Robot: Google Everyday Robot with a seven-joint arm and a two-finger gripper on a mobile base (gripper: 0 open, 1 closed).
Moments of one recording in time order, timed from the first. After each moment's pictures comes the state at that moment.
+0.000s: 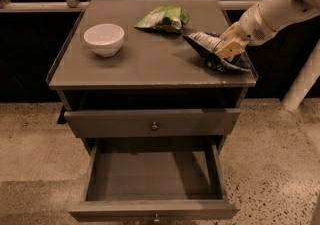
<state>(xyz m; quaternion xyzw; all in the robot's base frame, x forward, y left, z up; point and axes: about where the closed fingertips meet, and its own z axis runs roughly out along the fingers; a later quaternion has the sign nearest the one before) 0.659 -0.196 0.882 -0.57 0.76 0.12 0.31</state>
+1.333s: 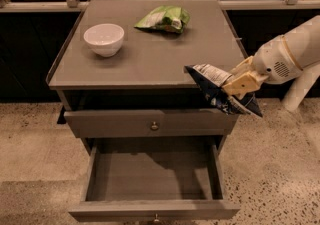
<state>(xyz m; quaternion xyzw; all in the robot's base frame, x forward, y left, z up) 0.518 -0.187 0.873 -0.49 0.80 0.21 0.28</state>
